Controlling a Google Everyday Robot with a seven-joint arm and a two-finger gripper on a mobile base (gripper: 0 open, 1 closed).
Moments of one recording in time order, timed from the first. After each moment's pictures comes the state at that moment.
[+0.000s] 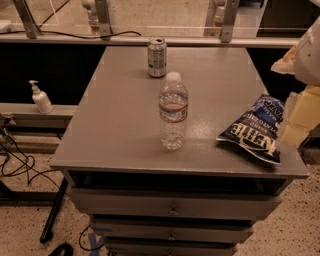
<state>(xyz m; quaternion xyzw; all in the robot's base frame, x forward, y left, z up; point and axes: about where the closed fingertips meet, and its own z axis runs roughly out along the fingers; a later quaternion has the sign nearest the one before) 0.438 -0.217 0.976 -0.60 0.78 -0.03 0.16</state>
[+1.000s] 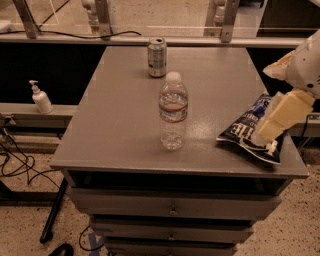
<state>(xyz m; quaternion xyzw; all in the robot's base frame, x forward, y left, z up) 0.462 -0.201 0.961 -0.55 0.80 0.04 0.26</state>
